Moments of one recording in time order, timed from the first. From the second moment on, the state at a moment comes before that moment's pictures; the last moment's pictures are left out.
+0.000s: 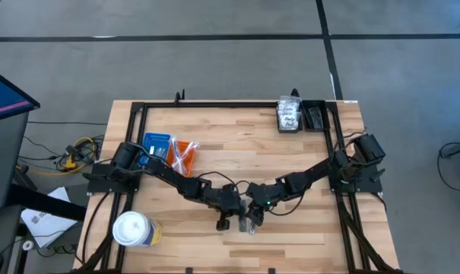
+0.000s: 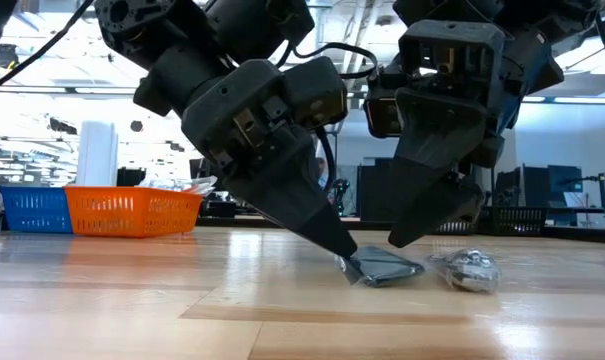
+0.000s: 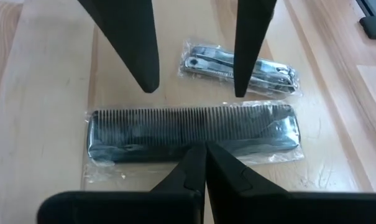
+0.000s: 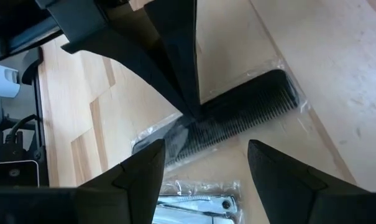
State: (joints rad) left arm -0.29 2.04 1.04 0.24 0.02 -0.25; right arm 0.33 1.79 0.84 0.12 -0.06 0.86
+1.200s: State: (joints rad) left arm -0.24 2.04 1.03 0.25 -0.08 -0.30; right arm 0.28 1.79 0.84 0.13 -0.05 0.94
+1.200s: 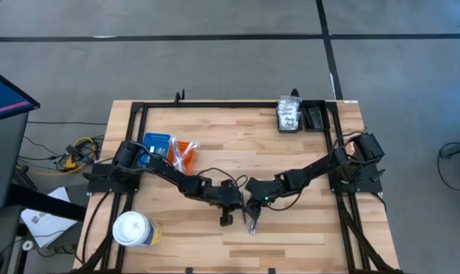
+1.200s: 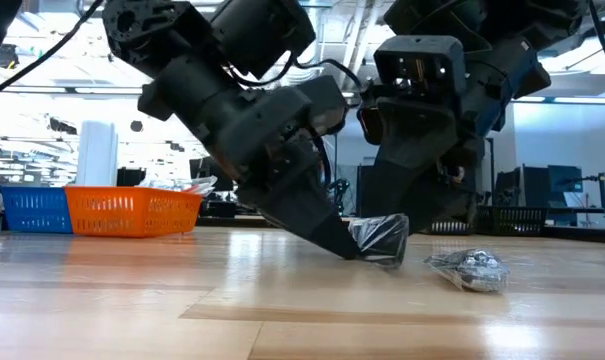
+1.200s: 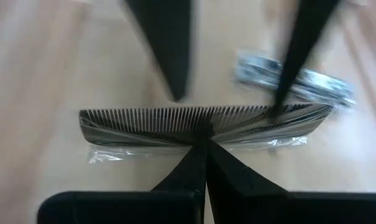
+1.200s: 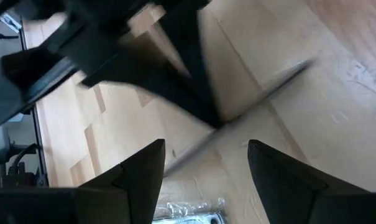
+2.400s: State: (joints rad) left arm -0.40 1.87 0.98 0.36 -0.48 -0.23; right arm 0.20 1.76 0.84 -0.04 -0.01 0.82
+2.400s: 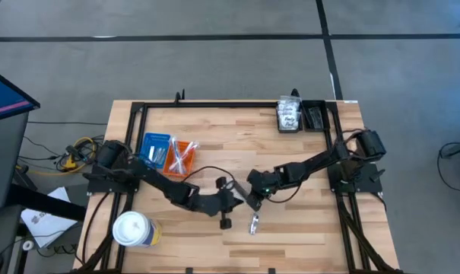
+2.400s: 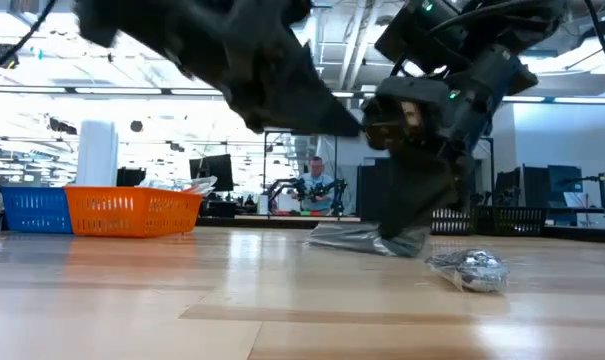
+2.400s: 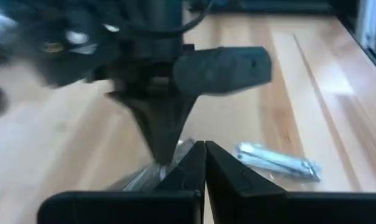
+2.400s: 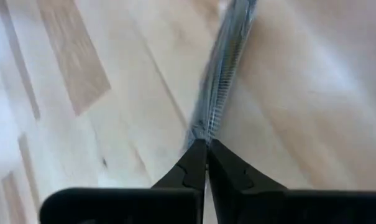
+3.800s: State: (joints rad) left arm -0.51 1.78 0.90 0.50 -0.64 -0.19; right arm -0.80 1.35 0.99 -1.04 0.54 0.60
